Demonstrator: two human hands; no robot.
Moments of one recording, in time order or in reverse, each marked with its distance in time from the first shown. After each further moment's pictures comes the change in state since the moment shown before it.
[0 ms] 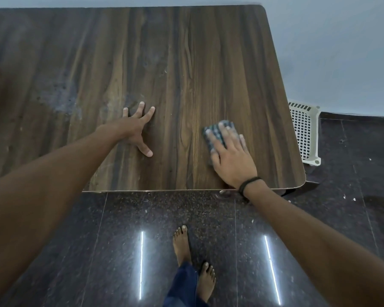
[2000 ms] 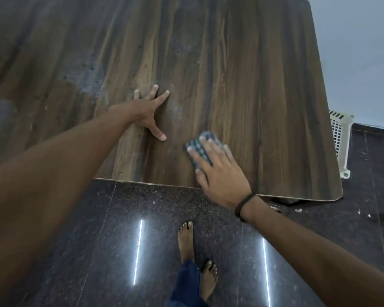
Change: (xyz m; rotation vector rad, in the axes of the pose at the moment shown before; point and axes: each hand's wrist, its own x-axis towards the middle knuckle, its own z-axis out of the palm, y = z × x) left_hand 0.014 -0.049 -0.007 -0.056 0.059 -0.015; right_hand -0.008 -0.084 0.030 -0.057 -0.068 -0.282
